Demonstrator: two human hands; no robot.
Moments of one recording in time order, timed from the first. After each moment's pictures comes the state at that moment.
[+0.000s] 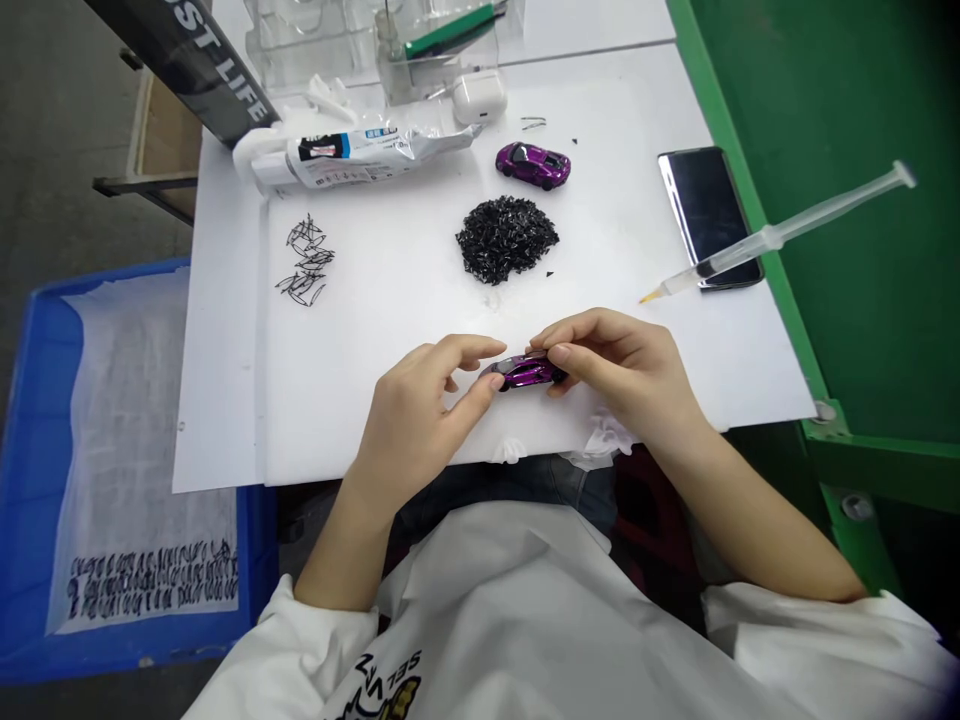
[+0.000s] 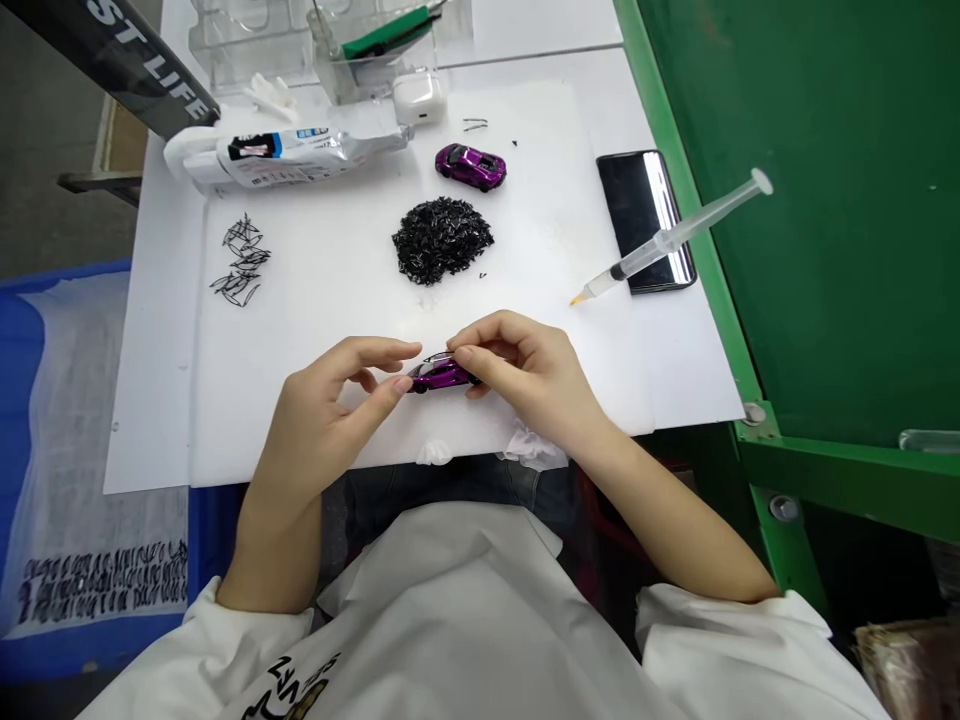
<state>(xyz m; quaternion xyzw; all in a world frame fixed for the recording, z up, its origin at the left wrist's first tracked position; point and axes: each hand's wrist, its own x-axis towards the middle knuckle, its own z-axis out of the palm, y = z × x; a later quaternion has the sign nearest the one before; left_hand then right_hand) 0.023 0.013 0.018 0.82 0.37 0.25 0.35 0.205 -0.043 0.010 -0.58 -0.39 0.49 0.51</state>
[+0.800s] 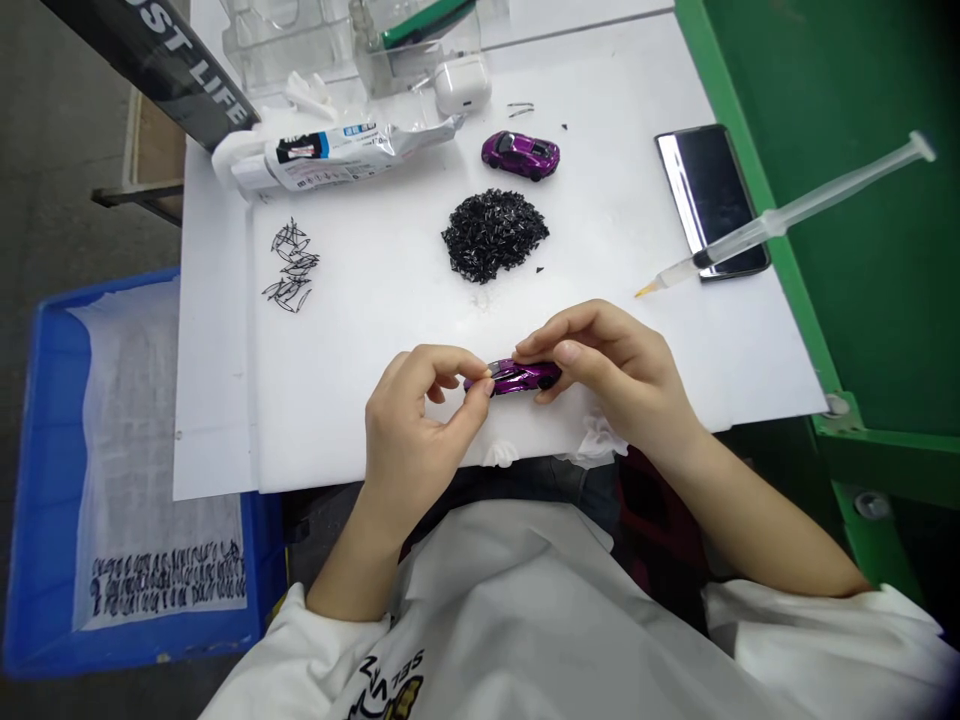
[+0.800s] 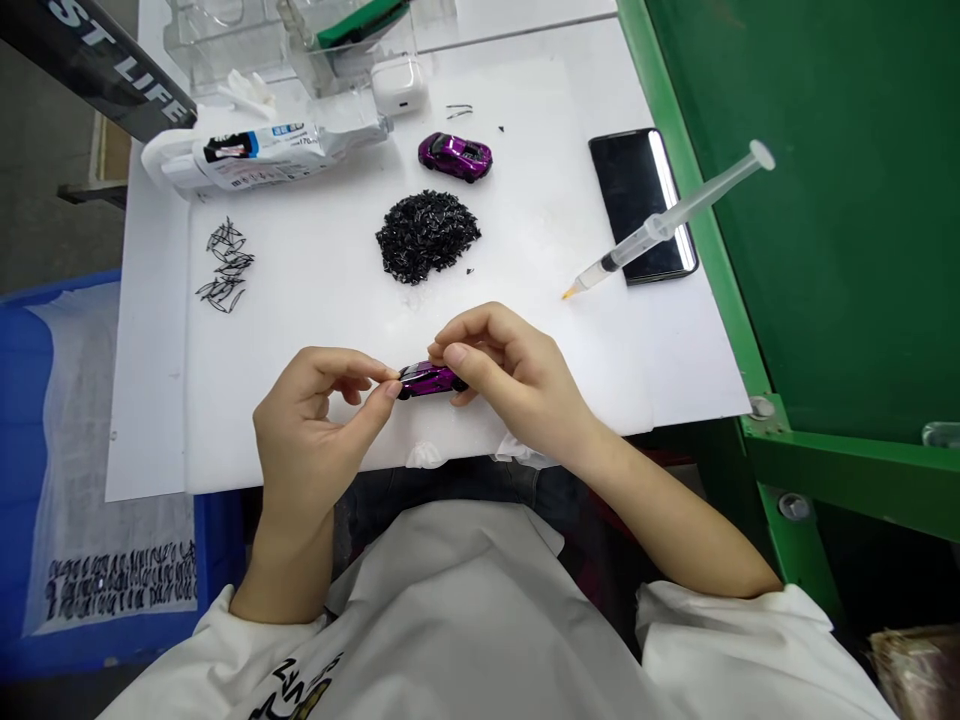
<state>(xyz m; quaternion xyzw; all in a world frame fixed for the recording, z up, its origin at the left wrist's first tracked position) 0.036 -0.002 0.013 0.76 0.42 0.36 0.34 0.206 -0.049 0.010 -0.54 -0.41 0.50 0.54</state>
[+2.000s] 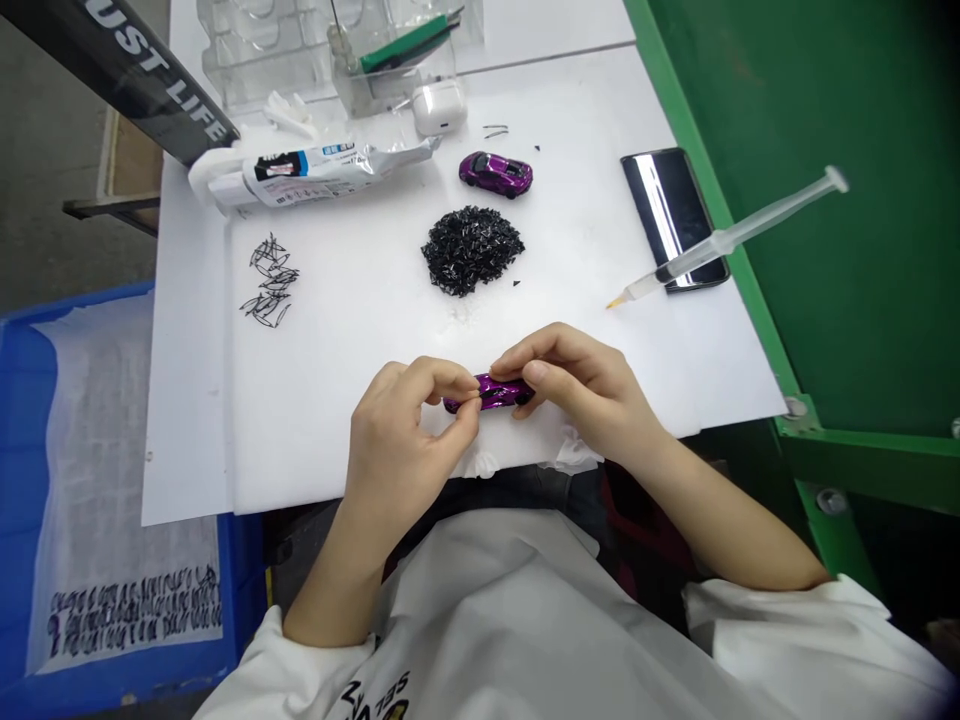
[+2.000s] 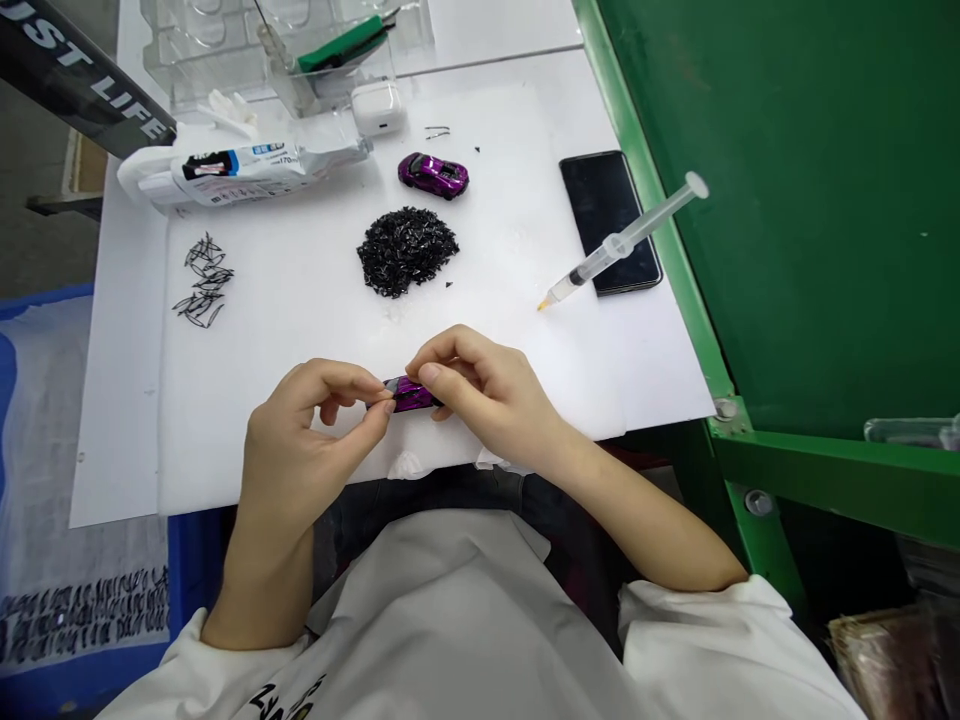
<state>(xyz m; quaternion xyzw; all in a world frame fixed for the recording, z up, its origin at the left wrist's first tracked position) 0.038 0.000 0.020 0.81 0.43 0.29 0.30 0.208 -0.050 0.010 -0.53 -0.44 0.52 0.50</state>
